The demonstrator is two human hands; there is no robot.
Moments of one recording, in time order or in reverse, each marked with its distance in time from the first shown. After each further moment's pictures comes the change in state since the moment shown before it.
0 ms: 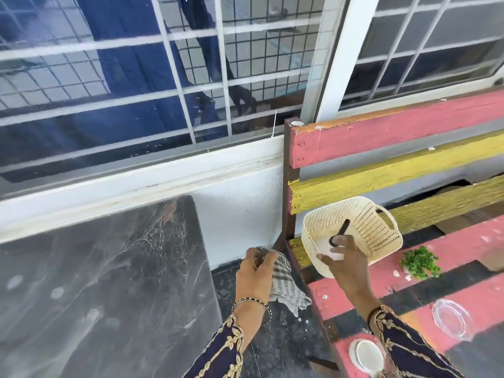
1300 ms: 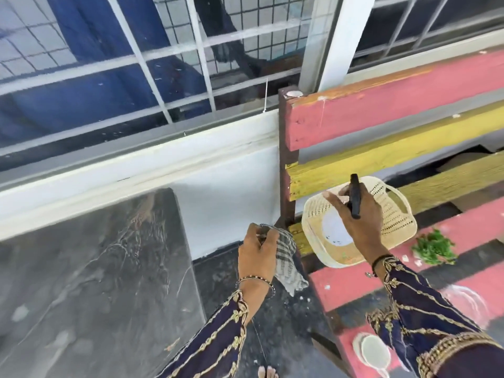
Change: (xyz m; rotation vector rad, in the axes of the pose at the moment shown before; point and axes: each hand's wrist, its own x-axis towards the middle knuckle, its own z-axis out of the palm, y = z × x) left_hand 0.071 -0.001 0.044 0.073 0.014 0.077; right_hand 0.112 0.012 0.003 0.028 0.215 -0.131
